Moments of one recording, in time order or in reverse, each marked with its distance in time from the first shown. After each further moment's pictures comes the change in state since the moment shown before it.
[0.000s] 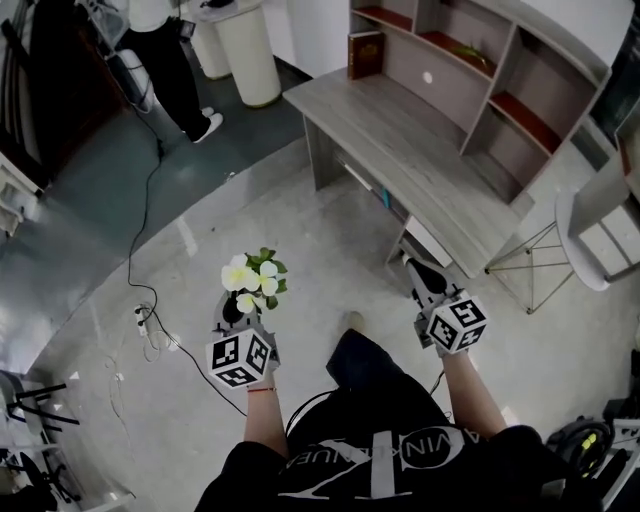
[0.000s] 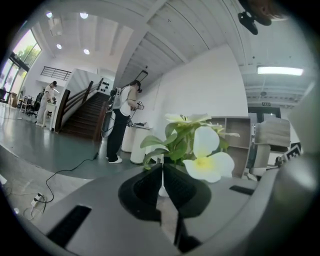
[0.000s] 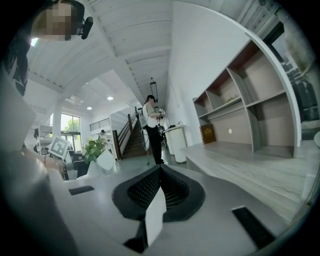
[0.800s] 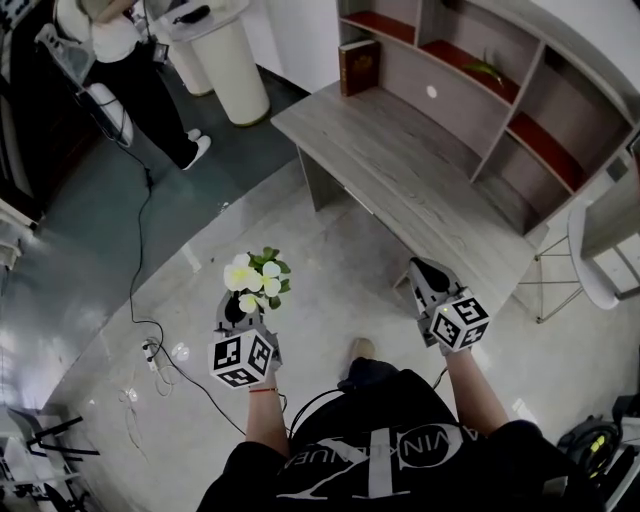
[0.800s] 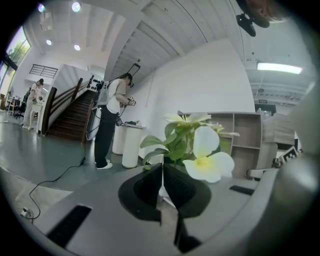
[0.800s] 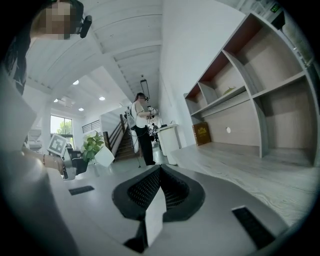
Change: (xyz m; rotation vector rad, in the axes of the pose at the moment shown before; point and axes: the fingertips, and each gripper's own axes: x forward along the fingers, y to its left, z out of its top) left arm 0.171 0.002 0.042 0.039 0.018 -0.077; right arm 0.119 -0.095 0.037 0.041 0.003 -0.061
